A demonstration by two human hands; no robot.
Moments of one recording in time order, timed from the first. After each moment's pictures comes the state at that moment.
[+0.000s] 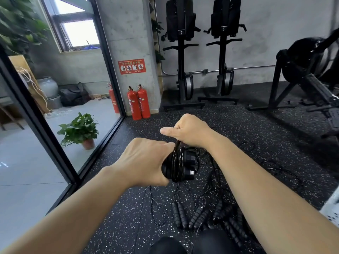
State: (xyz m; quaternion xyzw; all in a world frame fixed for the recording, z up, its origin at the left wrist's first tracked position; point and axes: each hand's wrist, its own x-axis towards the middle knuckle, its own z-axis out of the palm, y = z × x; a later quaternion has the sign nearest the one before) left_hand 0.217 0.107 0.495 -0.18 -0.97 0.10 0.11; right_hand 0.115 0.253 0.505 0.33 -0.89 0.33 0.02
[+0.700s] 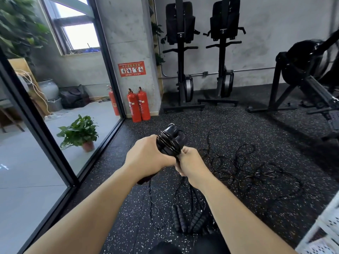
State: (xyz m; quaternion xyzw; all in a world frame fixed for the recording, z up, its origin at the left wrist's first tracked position) left_hand 0.184 0.119 0.478 0.07 -0.95 -0.27 0.12; right_hand 0.141 0.243 0.429 0.10 -0.69 0.70 -0.15
